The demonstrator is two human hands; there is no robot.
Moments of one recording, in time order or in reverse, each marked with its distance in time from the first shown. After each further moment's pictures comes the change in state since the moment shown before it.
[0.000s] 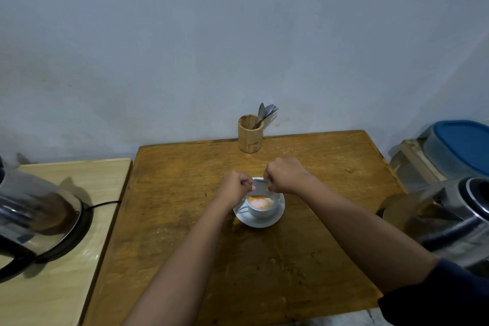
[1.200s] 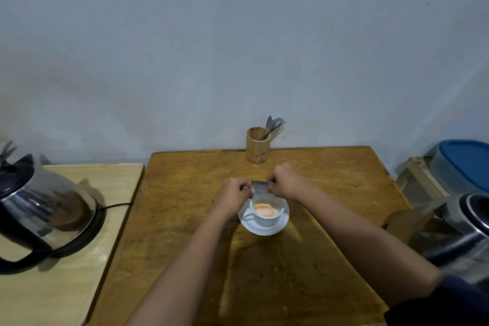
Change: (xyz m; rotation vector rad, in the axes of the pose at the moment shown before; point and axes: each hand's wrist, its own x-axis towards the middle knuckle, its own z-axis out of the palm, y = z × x) left_hand -0.021 0.003 -0.016 -0.081 0.075 0.016; right_hand -0.005 -0.004 -0.001 0.388 0.082 0.067
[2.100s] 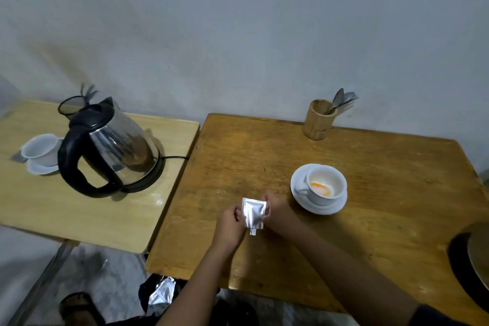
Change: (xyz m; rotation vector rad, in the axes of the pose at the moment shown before) left_hand -0.116 -0.131 -0.013 -0.099 0.299 -0.369; right_hand -0.008 -0.080 0.177 0.373 -0.024 -0.149
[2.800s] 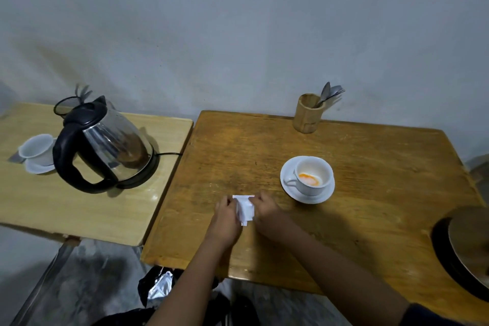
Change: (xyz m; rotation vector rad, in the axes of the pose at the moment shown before) left_hand -0.010 -0.004 0.004 0.521 -0.126 0.168; right_hand -0.033 0.007 0.008 -0.223 -0.001 -0.258
